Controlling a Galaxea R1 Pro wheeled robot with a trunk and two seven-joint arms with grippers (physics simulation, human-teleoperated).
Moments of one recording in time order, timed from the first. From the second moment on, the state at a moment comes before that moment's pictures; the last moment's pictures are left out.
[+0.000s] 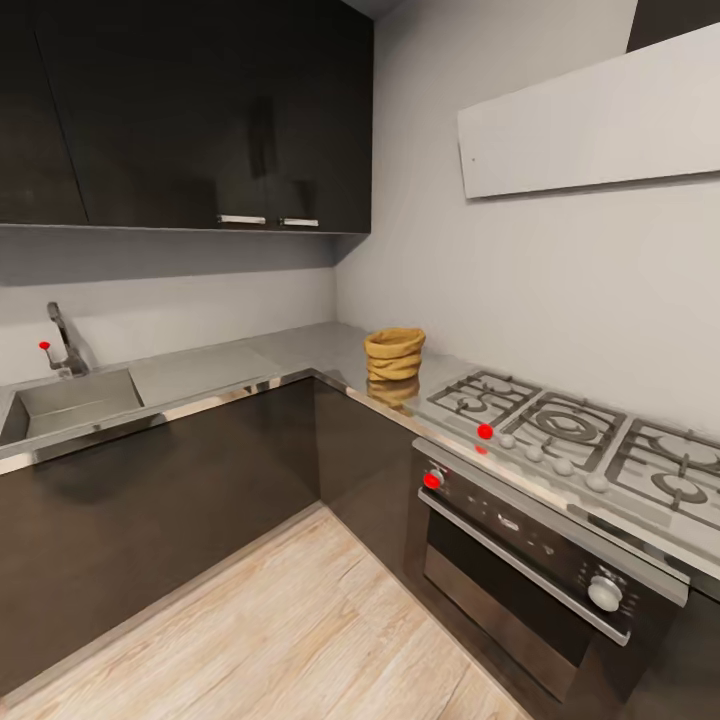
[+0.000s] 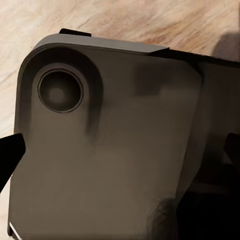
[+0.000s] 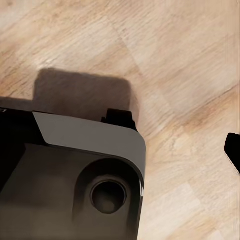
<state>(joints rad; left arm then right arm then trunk) 0.00 -0.06 0.01 -0.02 0.16 -0.11 -0.01 -0.20 0.01 0.00 0.03 0.15 -0.04 -0.05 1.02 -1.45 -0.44</state>
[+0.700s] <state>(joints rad) 0.00 -0.06 0.01 -0.02 0.16 -0.11 -0.02 -0.20 0.01 0.00 0.03 0.15 -0.04 -0.05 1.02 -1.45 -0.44</state>
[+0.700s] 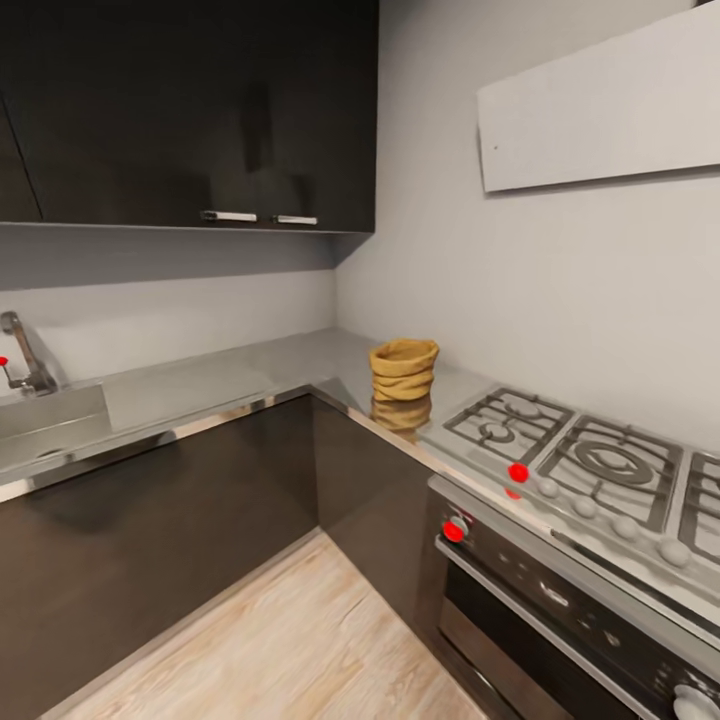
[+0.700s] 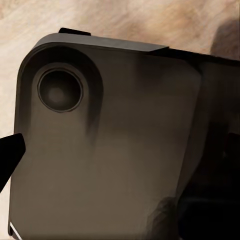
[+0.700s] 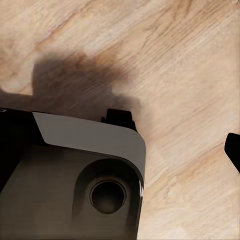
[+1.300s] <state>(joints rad) 0.00 -0.06 0.01 -0.02 0.16 -0.11 -0.02 -0.20 0.01 0.00 0.03 0.15 -0.04 -0.05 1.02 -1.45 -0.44</state>
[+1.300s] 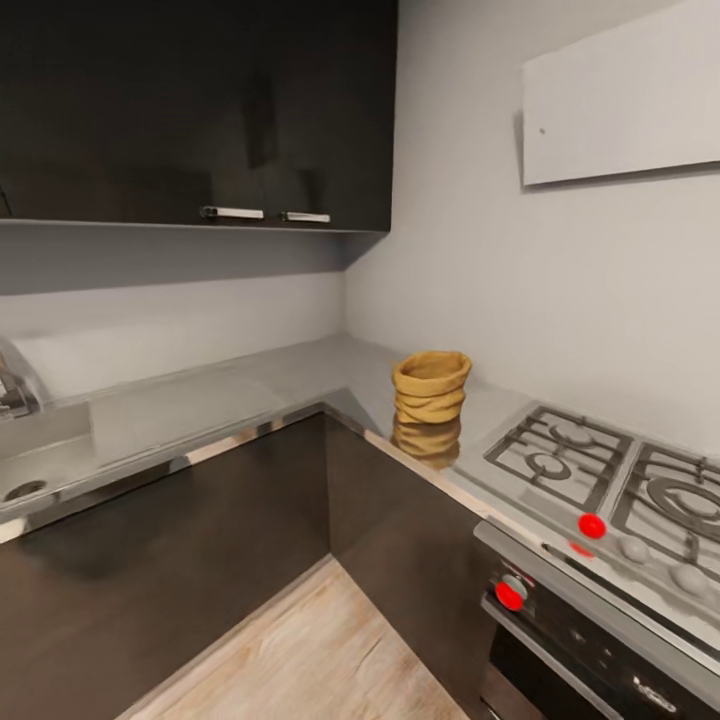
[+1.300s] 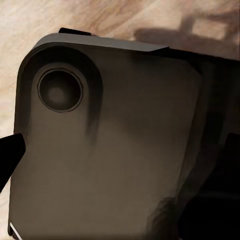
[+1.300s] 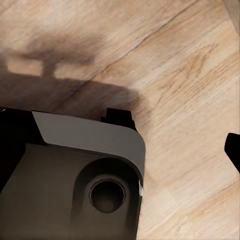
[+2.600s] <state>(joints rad) 0.00 -0.06 0.01 -0.02 0.16 -0.11 -0.02 -0.20 0.01 0.01 0.03 0.16 -0.04 -0.04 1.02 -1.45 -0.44</state>
